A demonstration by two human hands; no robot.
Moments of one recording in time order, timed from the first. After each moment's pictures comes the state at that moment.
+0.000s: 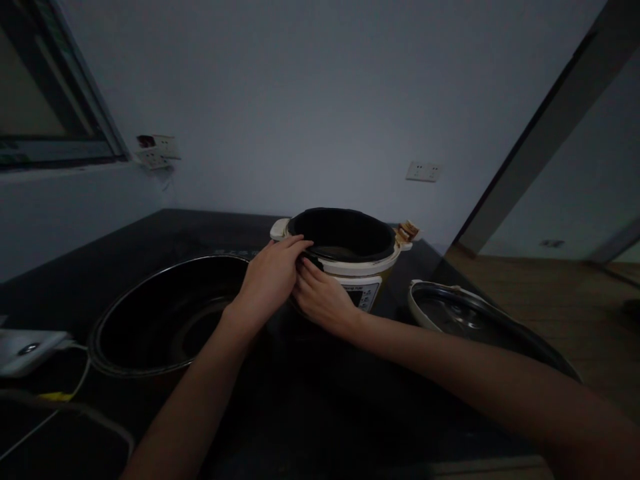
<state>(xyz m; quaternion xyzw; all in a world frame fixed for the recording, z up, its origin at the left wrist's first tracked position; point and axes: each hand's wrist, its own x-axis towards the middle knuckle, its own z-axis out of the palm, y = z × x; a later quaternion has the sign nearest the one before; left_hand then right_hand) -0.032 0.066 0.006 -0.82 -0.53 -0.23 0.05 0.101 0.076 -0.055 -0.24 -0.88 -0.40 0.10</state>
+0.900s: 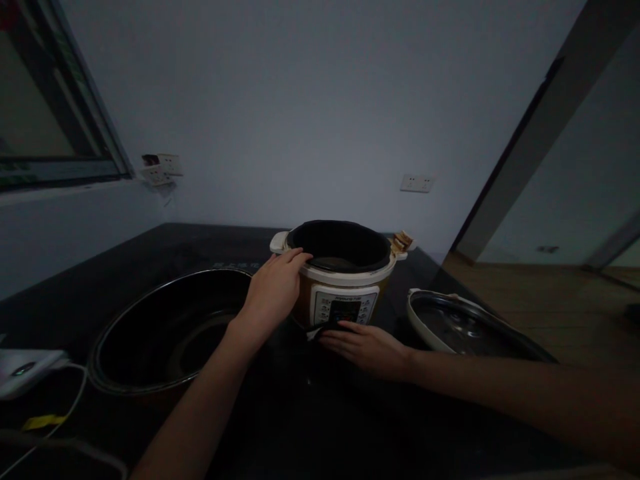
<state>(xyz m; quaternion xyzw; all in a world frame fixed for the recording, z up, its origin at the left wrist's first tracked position) -0.029 0.065 0.001 -0.81 -0.52 -0.24 0.09 0.204 0.051 -0.116 -0.10 -0.93 -0.34 0.08</state>
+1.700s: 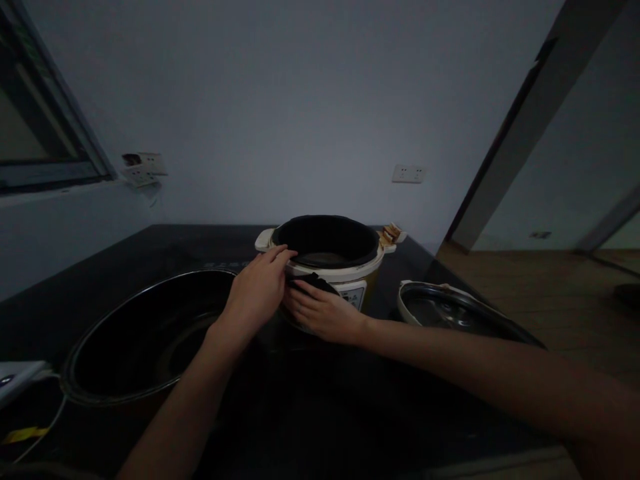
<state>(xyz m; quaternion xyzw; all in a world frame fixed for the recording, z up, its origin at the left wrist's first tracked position) -0.025 0.062 0.002 -0.80 -0.55 -0.22 0.09 0.146 0.073 -0.064 -0.12 -0.89 -0.44 0.06</state>
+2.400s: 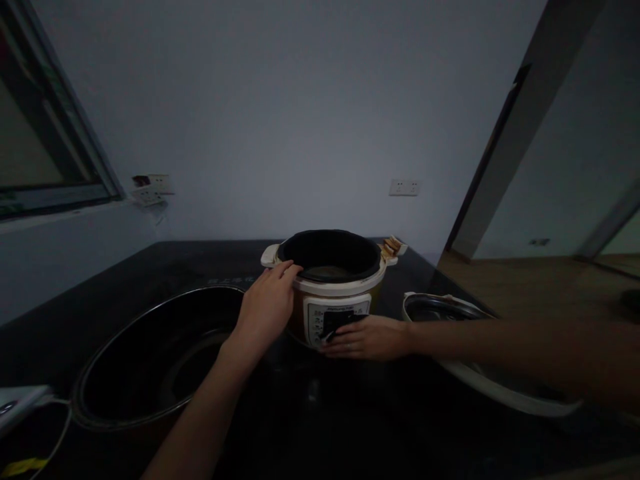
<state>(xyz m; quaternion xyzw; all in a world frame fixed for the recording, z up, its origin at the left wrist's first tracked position) -0.025 0.066 -0.001 -0.81 -0.53 -0.22 0.11 0.221 0.084 -0.084 0.06 -0.92 -0.39 0.02</state>
